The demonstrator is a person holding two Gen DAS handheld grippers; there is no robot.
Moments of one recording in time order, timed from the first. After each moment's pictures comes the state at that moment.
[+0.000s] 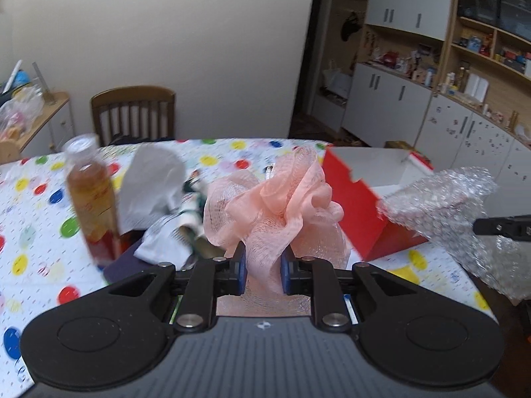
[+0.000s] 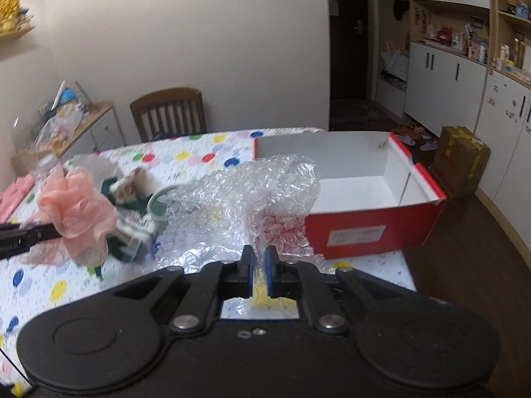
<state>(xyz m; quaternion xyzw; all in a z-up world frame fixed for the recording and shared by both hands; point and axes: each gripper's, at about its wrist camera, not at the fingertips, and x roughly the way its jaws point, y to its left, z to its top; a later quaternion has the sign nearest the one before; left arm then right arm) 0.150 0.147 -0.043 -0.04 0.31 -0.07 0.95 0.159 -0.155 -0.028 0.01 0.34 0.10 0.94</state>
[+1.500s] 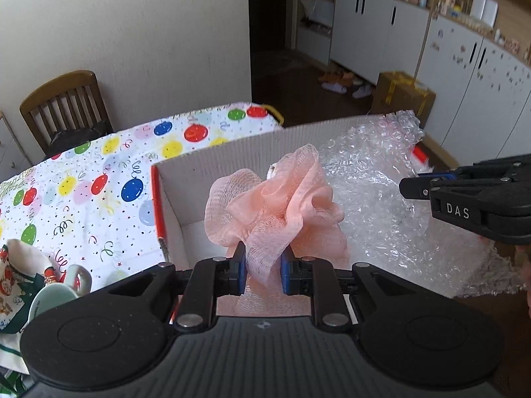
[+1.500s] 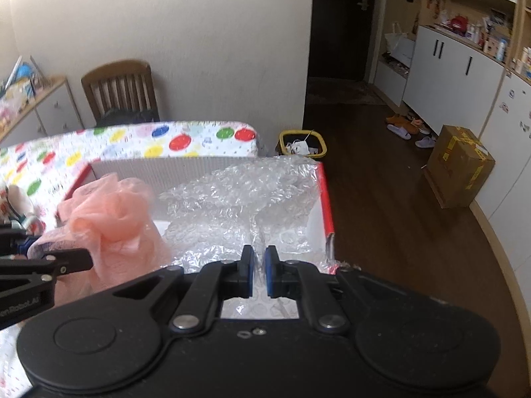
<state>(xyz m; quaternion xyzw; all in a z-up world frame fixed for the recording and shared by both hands) 0.383 -0.129 -0.084 0.04 0.42 -0.07 0.90 0.389 -0.281 -0.080 -0.05 0.40 0.10 0.91</state>
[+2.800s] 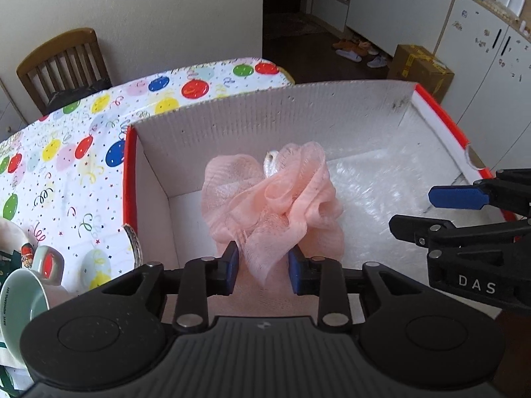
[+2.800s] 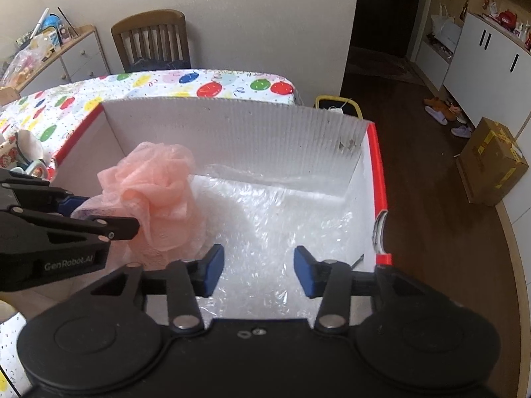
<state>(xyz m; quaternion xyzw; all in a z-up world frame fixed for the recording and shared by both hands) 0.421 -0.134 -0.119 0.02 0.49 -0.05 0.87 0.406 -0.277 -0.106 -0.08 0.45 0.17 0.87</state>
